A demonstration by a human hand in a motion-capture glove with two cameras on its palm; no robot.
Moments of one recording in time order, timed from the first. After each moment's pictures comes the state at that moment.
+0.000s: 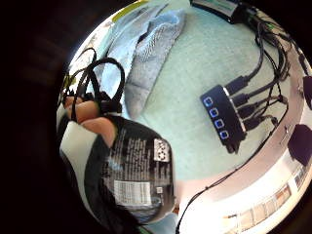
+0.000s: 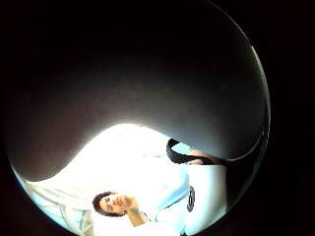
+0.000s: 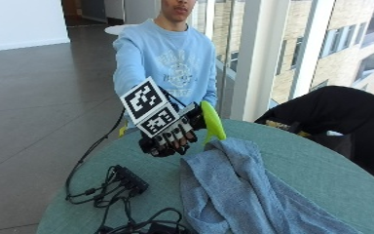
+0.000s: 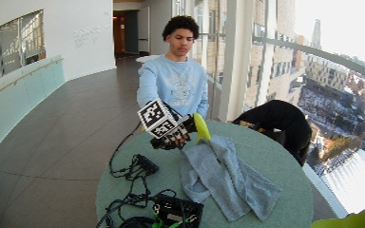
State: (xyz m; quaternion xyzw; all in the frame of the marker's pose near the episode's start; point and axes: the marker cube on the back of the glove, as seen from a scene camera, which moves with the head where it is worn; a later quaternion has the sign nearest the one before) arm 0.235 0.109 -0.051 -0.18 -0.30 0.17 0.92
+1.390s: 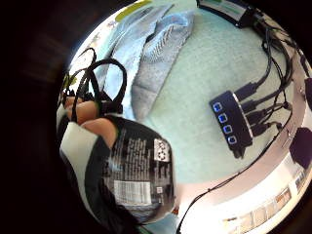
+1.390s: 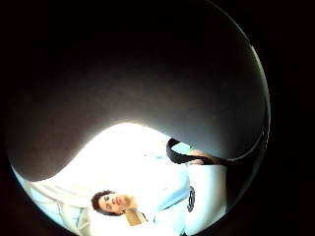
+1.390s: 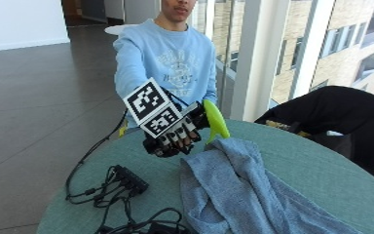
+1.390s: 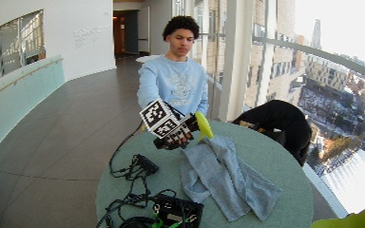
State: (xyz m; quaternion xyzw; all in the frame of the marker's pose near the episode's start) arm 0.228 0.104 -0.049 -0.17 -0.31 0.16 0.92
